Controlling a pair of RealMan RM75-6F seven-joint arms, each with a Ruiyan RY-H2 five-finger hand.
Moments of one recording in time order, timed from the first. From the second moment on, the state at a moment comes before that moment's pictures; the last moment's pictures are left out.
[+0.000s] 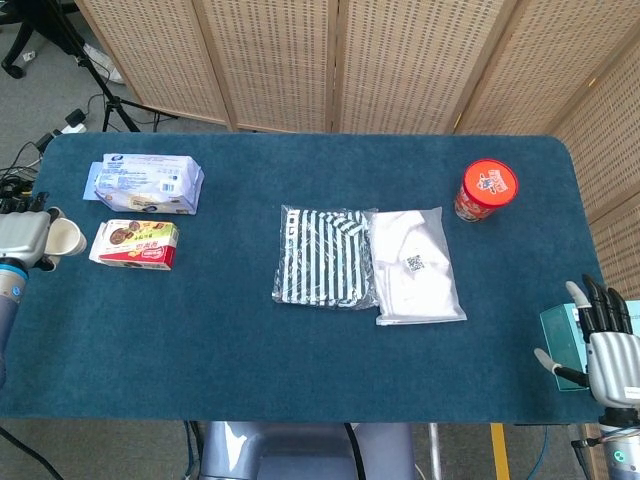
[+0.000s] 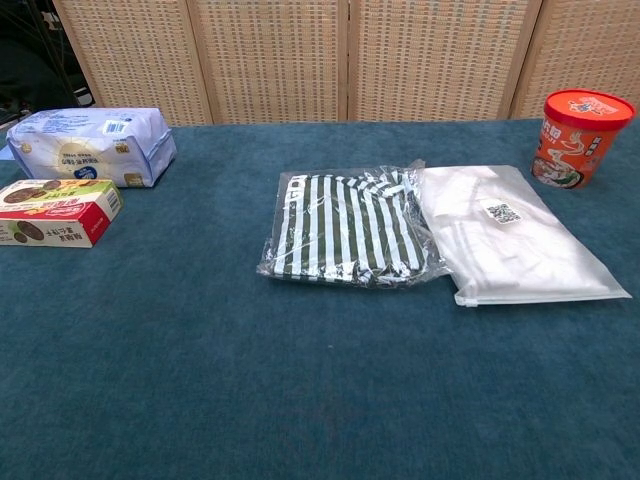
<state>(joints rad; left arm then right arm) -0.87 -0.89 0.05 -1.64 0.42 0.85 0.52 0.05 -1.21 0.09 -1.49 -1.54 1.60 0.10</state>
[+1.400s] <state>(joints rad) -0.78 -1.22 -0.01 -0.91 0.48 0.39 0.24 0.06 -1.23 0.10 -1.48 -1.51 1.56 0.06</state>
